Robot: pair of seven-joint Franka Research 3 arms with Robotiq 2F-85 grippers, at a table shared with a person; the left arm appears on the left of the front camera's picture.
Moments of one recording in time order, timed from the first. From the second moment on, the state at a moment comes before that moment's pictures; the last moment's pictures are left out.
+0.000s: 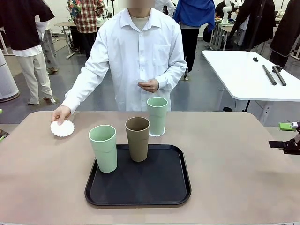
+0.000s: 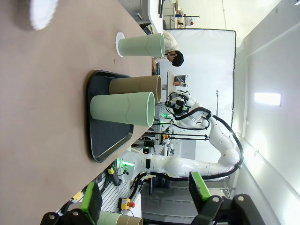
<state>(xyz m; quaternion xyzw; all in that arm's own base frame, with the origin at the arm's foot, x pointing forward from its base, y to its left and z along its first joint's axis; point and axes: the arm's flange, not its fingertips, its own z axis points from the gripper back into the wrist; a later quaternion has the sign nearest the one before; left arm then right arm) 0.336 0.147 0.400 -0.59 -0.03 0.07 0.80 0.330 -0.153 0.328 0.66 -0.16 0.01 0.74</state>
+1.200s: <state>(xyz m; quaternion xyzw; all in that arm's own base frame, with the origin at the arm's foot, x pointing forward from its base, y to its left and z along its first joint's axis) 0.336 0.147 0.400 -0.59 -0.03 0.07 0.80 0.330 -0.153 0.328 0.66 -0.16 0.01 0.74</state>
